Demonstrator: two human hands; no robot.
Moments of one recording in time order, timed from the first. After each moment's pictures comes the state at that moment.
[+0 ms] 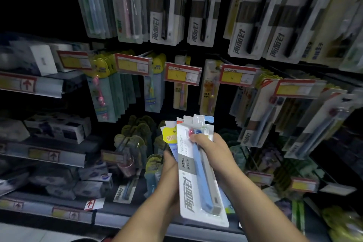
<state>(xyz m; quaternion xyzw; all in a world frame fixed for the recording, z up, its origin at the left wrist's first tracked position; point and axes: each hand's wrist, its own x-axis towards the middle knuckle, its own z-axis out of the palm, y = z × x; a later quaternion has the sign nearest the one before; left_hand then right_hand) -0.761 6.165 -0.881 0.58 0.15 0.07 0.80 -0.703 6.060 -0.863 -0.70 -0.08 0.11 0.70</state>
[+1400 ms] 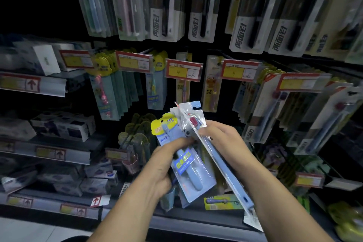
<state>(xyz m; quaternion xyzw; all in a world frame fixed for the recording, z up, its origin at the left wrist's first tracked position) -0.747 6.192 -0.880 0.48 0.17 -0.03 0.86 -0.694 6.044 -0.848 -0.74 -0.17 0.10 0.64</state>
